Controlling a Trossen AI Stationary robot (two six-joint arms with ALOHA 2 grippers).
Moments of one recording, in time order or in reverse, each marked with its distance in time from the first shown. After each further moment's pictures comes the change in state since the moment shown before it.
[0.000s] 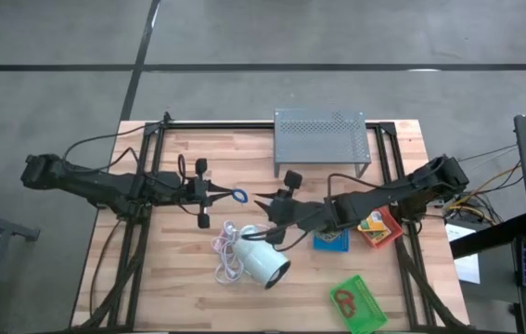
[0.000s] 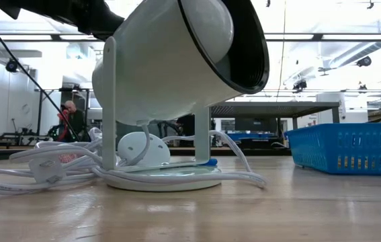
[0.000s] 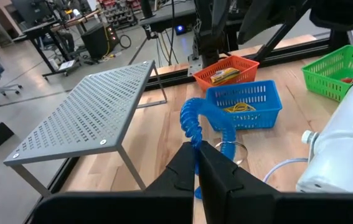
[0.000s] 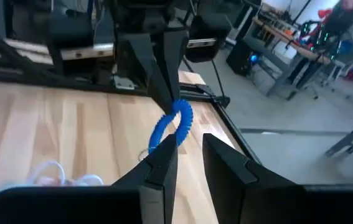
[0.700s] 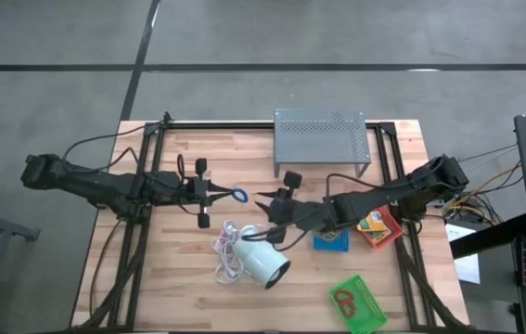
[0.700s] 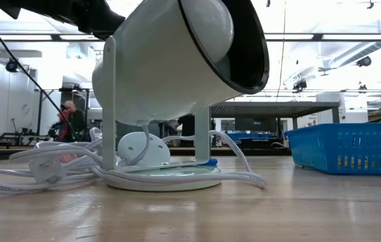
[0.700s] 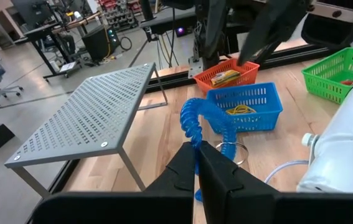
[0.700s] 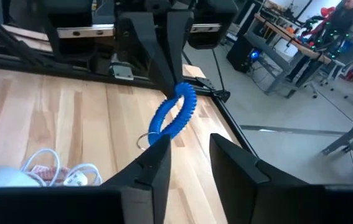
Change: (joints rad) left arm 0.000 0.000 0.000 0.008 0.000 0.003; right arm -0.012 0.003 -0.027 0.005 -0.008 -0.024
